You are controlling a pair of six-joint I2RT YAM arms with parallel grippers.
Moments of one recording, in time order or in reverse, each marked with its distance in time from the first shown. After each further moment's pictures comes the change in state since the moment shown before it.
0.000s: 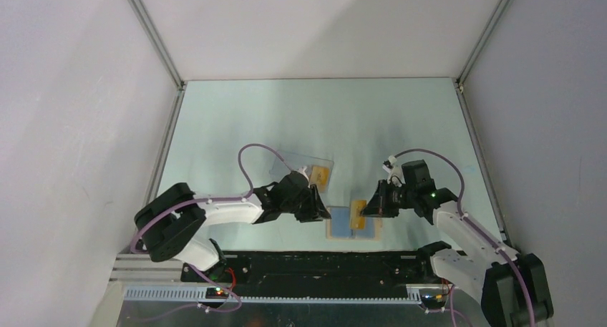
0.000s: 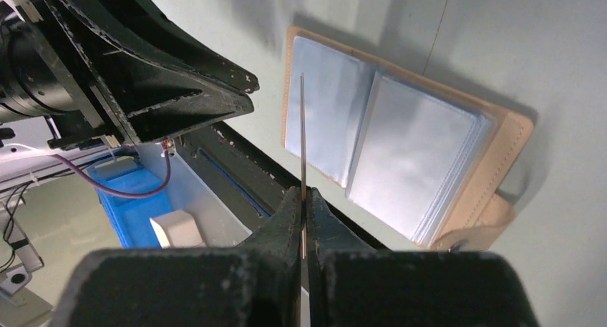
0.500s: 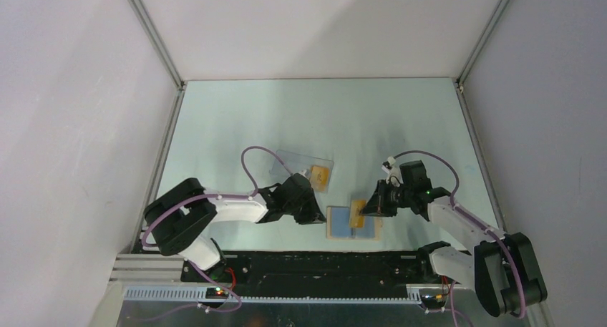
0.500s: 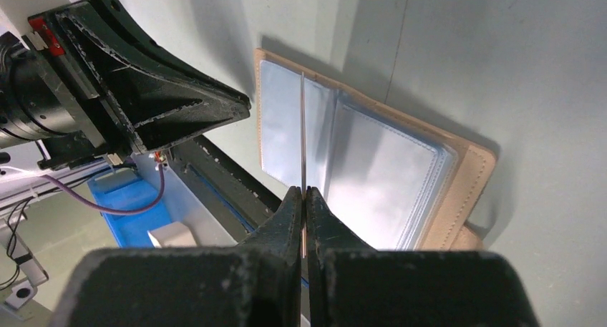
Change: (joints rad) left arm 0.000 0.079 0.000 -0.001 -0.023 -0.015; right arm -0.026 0.148 -0.052 0.175 -0.018 0.006
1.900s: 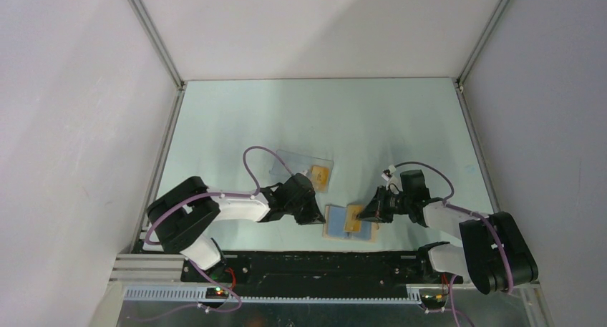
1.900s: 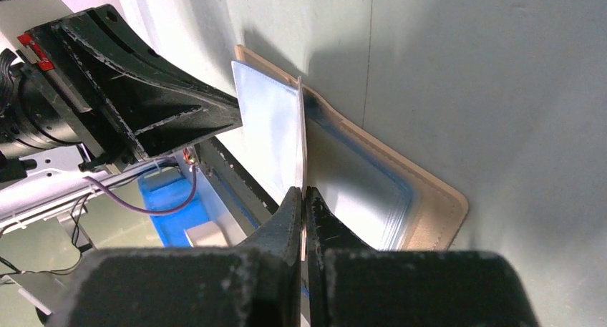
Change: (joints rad) left arm 0.000 0.028 0.014 -0.014 0.004 -0.001; right arm -0.044 0.148 -0.156 0.341 -0.116 0.126
